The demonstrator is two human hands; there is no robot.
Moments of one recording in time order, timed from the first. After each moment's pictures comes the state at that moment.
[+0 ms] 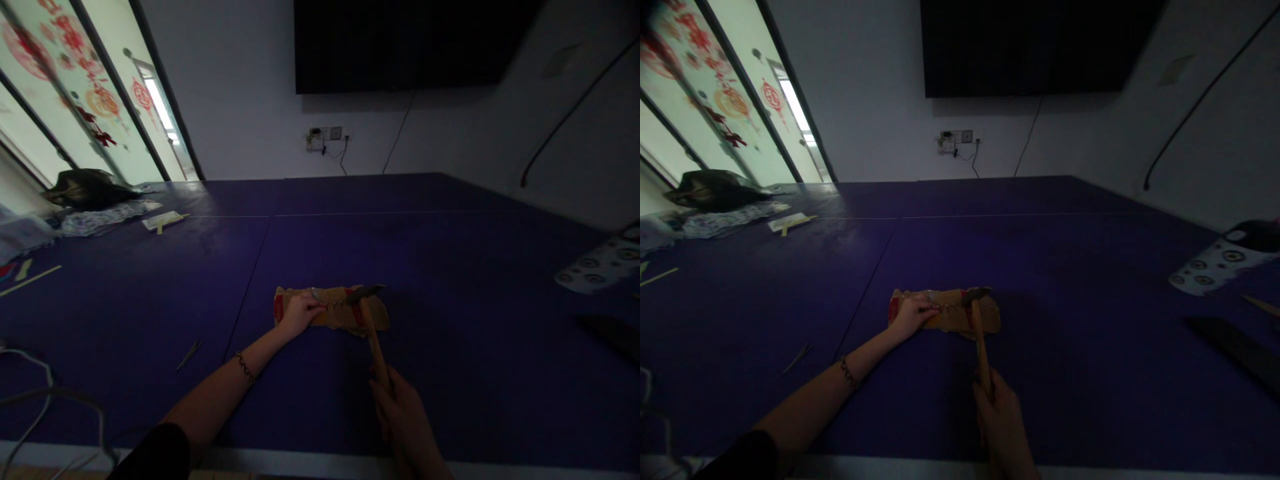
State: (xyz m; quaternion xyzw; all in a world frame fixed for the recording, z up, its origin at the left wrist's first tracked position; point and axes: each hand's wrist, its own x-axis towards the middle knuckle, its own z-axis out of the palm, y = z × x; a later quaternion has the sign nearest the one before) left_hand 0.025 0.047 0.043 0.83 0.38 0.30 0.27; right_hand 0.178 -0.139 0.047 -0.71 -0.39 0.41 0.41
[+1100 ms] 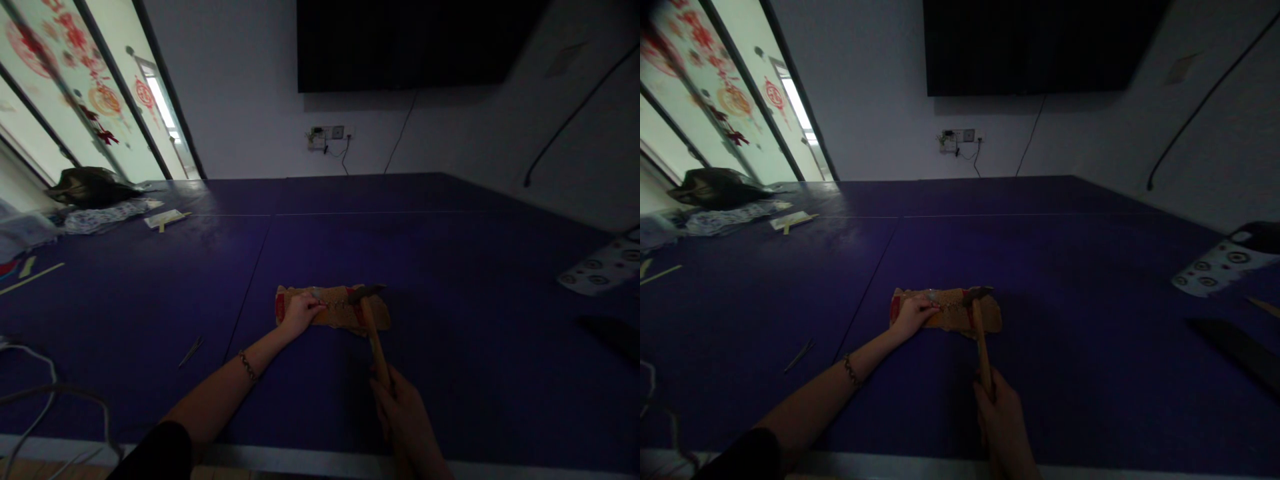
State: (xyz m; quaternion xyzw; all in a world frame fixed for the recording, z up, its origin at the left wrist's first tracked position) left_hand 0.026 0.048 0.034 0.82 0.39 0.34 0.26; right_hand 0.178 -0.140 0.048 -0.71 -0.38 0.42 0.41
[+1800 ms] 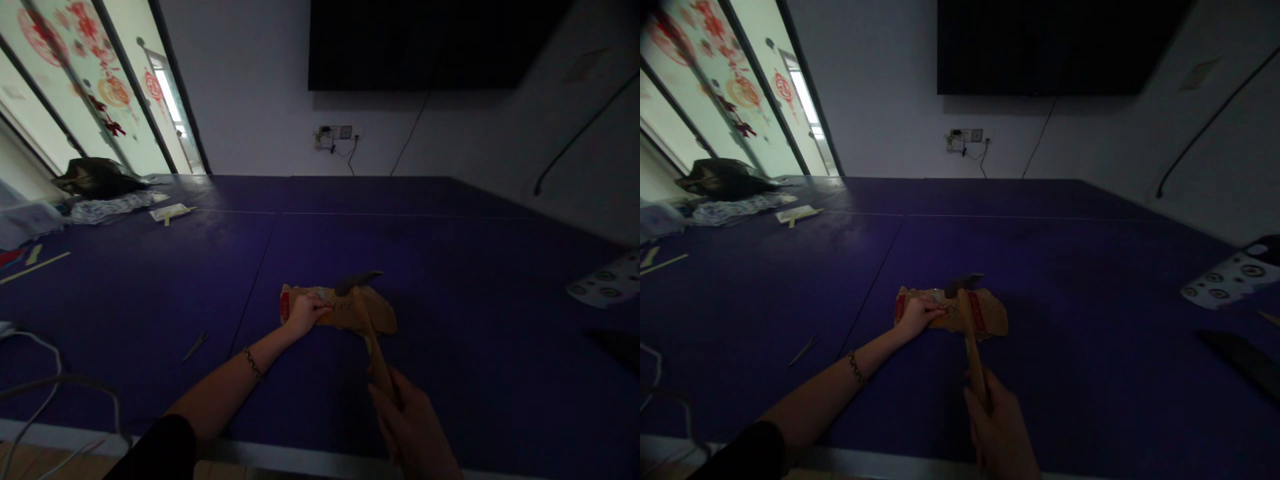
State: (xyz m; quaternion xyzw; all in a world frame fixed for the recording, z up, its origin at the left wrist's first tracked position) left_hand 0.027 0.047 0.034 0.82 0.39 0.32 0.26; right_hand 0.162 -0.146 0.083 -0.68 -0.44 0.43 0.39
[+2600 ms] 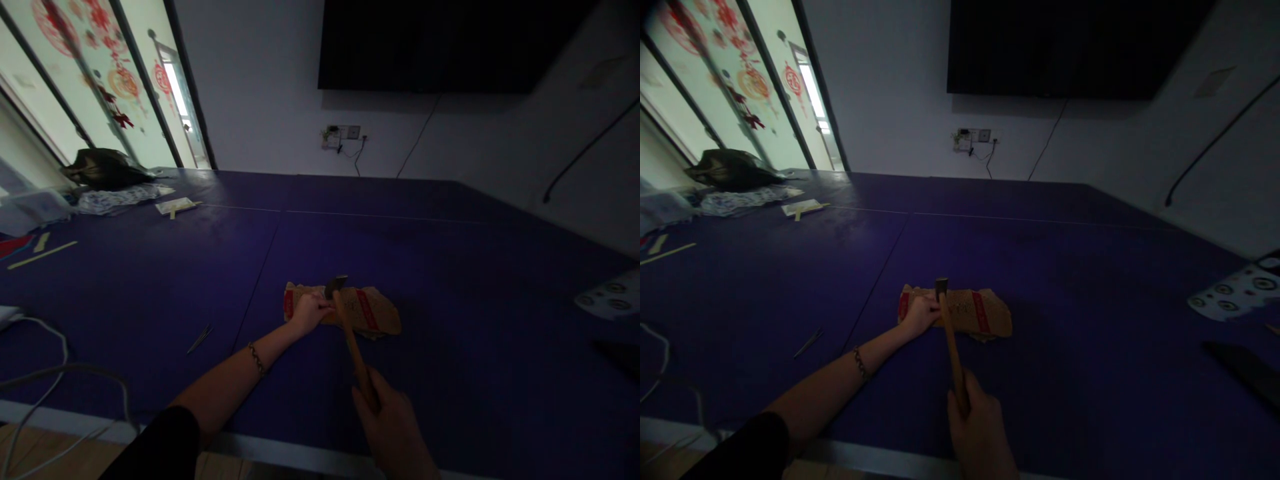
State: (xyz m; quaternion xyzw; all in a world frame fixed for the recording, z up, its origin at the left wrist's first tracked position) left_hand 0.031 0.049 0.032 0.83 0.40 0.30 0.26; right_hand 0.140 -0.140 0.081 -0.73 -0.56 0.23 0.31
